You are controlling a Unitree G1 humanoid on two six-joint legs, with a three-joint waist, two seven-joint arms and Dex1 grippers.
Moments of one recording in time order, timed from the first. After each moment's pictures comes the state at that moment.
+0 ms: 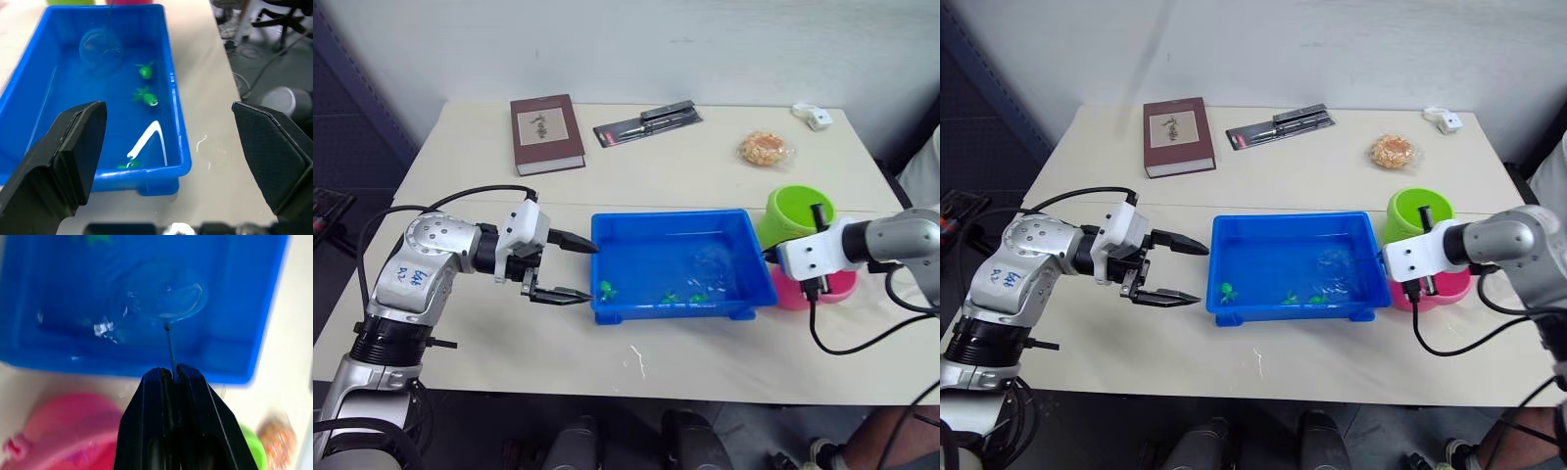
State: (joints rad) left arm -0.59 0.77 -0.10 -0.02 -0.43 0.35 -1.34; right arm -0.68 -1.06 0.28 0.28 -0.13 -0.43 1.24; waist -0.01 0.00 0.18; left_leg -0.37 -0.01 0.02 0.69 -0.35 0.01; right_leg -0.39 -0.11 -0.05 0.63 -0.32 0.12
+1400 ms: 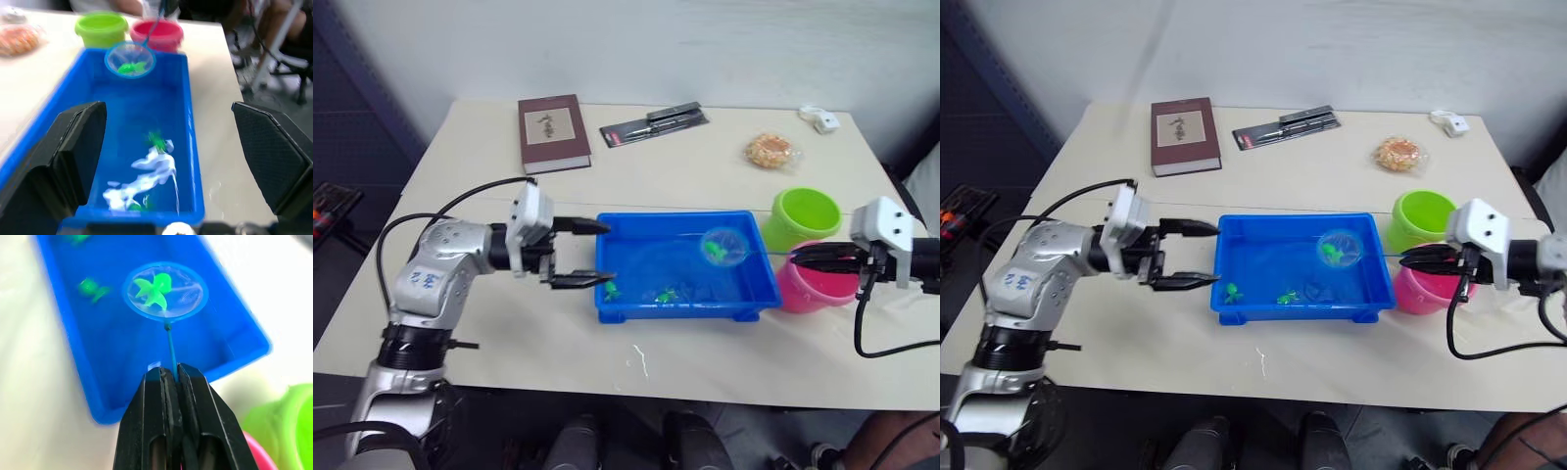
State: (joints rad) left arm -0.60 0.58 0.00 -0.06 -0.51 0.44 -1.14; right arm -0.26 -1.05 -0.29 -0.01 0.39 0.29 1.24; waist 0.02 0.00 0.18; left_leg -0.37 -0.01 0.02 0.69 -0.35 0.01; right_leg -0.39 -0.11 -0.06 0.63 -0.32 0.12
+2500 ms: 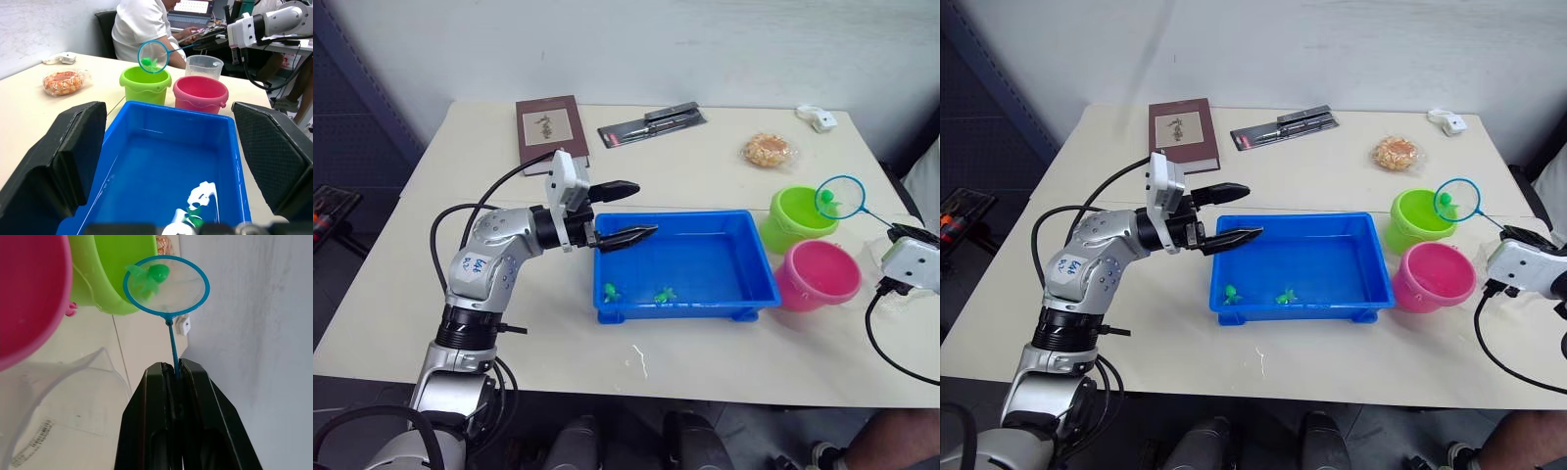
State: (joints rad) left arm -0.70 0.40 -0.03 0.02 -0.47 0.43 -0.94; right arm -0.15 -1.13 -0.26 0.47 -0.42 -0.53 0.30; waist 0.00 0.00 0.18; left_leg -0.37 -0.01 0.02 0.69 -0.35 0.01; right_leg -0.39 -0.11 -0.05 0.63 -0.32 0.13
